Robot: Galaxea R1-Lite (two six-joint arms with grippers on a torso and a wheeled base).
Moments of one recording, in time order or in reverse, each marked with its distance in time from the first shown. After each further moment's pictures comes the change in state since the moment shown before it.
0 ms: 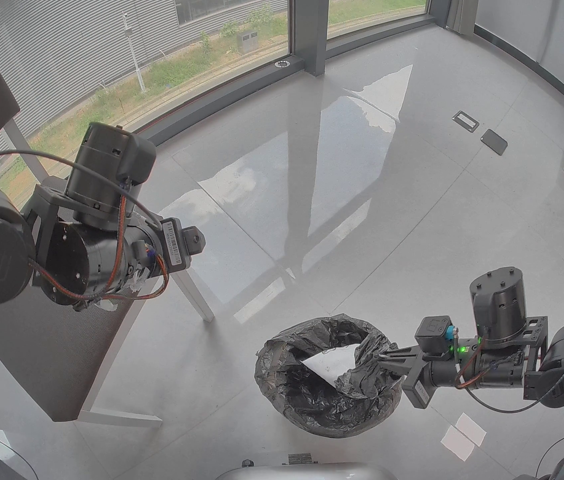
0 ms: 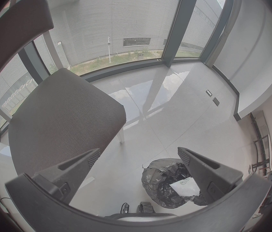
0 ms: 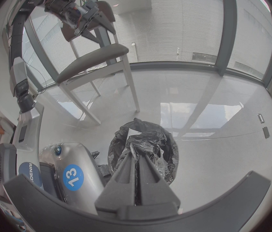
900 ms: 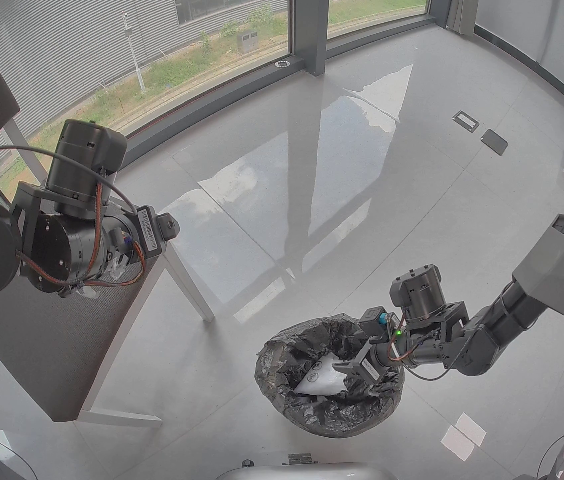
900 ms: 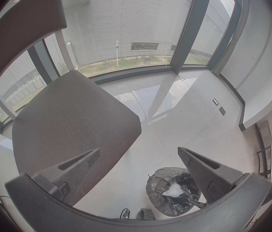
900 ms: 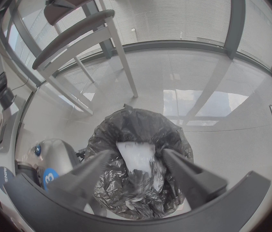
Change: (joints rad) left arm 0.079 -0.025 0.023 -0.033 -0.001 0.000; right arm -0.071 0.397 -0.369 0.084 0.023 0.016
